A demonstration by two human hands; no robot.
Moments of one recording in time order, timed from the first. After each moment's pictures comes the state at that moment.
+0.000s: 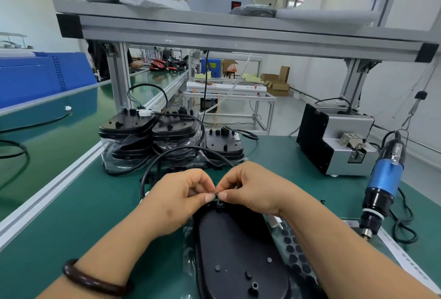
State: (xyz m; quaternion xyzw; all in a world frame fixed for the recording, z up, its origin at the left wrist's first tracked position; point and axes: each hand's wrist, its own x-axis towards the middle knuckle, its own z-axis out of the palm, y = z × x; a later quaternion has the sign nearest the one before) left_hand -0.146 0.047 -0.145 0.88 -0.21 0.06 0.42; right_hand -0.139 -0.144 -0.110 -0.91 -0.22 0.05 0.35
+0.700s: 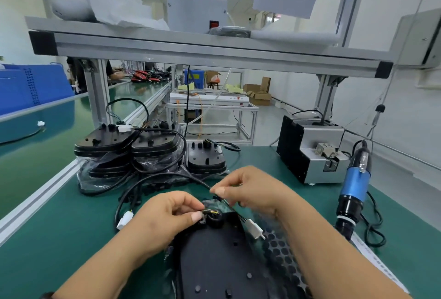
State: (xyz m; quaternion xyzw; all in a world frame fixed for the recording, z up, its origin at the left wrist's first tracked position) left_hand -0.150 0.034 -0.146 0.82 -0.15 -0.03 0.55; right_hand -0.139 -0.172 -0.096 -0.89 -0.13 0.05 0.44
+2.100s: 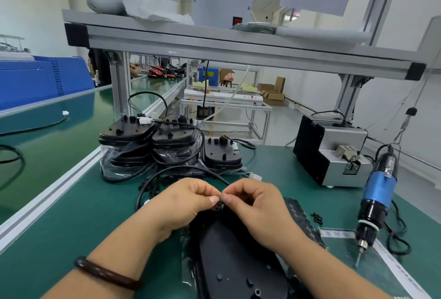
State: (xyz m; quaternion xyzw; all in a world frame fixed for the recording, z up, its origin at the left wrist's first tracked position) left_hand -0.141 0.035 -0.135 0.81 -0.12 -0.10 0.57; right_hand -0.167 -0.137 -0.135 -0.81 -0.19 -0.15 0.53
